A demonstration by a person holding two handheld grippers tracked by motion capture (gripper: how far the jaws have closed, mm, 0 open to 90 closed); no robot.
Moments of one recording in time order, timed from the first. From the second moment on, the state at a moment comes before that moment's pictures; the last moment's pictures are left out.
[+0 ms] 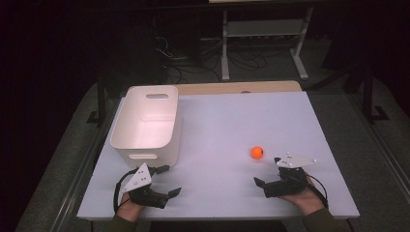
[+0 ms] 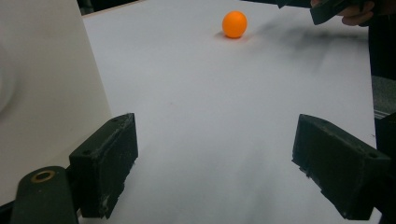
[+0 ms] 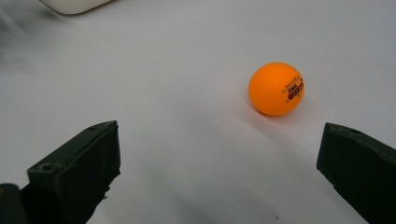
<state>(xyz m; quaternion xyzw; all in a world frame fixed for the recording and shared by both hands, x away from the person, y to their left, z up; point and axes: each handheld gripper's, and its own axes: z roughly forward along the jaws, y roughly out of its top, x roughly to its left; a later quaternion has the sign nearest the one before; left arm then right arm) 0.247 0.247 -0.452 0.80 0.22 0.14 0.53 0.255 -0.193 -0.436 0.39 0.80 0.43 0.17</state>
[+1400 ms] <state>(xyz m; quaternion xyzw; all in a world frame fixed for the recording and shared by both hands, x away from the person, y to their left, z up) 0.246 0.248 -0.452 0.80 0.22 0.15 0.53 0.260 -0.187 -0.429 0.38 0.81 0.43 0.17</state>
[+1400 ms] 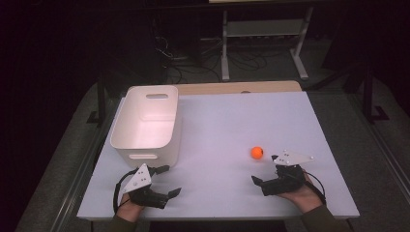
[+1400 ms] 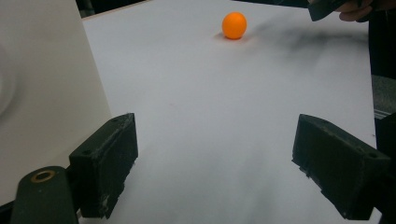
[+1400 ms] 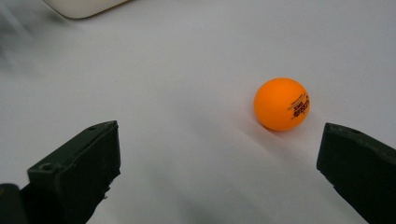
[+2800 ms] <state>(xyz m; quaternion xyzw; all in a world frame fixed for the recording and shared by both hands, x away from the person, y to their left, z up) 0.246 0.248 -0.452 0.80 0.22 0.15 0.54 0.280 -0.185 -0.423 0.38 0.80 0.43 0.17</state>
